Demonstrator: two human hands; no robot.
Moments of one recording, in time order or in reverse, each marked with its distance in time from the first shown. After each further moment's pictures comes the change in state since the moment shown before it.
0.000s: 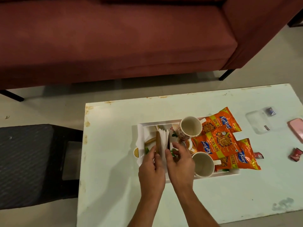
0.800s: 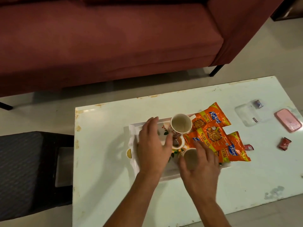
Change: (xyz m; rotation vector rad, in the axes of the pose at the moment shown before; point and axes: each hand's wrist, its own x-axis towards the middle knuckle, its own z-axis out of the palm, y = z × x) left_hand 0.037 0.058 0.015 0.259 0.025 0.414; right_hand -0.008 0.017 -0.072 -0.415 0.188 -0.112
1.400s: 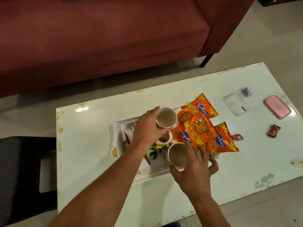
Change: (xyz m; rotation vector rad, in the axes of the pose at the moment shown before) left_hand 0.059 -0.009 0.066 0.179 -0.326 0.139; right_hand 0.001 0.045 0.002 -0.222 -0.259 0.066
